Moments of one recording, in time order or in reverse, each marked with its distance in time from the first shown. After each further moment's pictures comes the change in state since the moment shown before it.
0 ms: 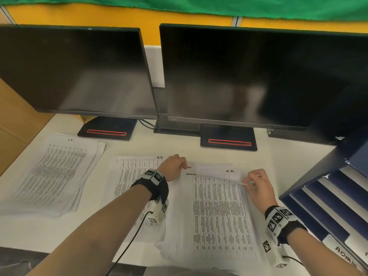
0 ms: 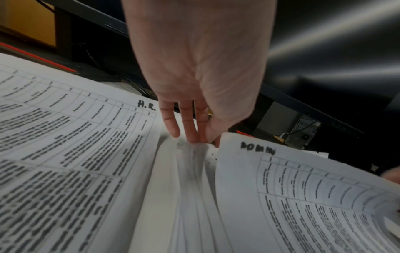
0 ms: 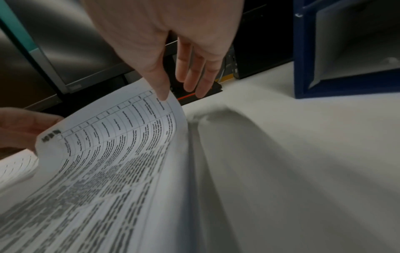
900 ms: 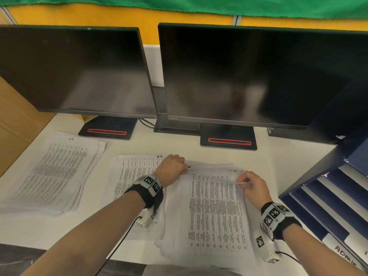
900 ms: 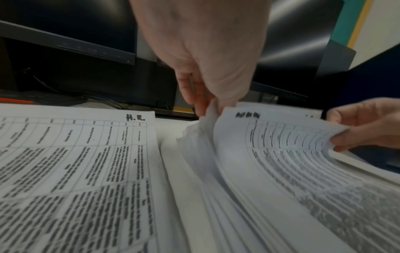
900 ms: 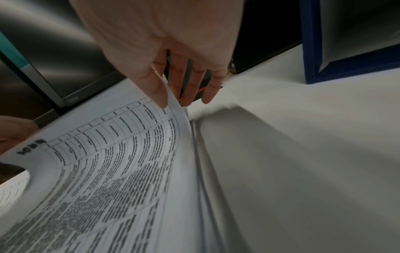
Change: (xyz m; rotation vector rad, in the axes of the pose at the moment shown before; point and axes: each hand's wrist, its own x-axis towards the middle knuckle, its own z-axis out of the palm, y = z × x) left_hand -0.022 0.020 -0.008 0.485 0.126 0.260; right_hand 0.007 0.001 0.009 0.100 -0.073 0.033
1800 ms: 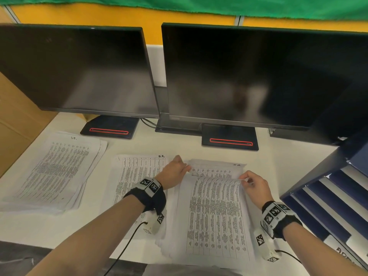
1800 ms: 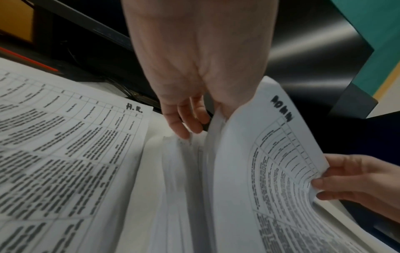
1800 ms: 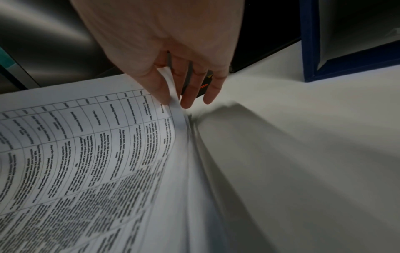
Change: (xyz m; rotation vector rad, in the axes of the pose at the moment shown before) left_hand -0.010 0.020 -0.019 -0.648 -0.113 -0.389; right_hand 0.004 -0.008 -0.001 0.019 0.005 0.120
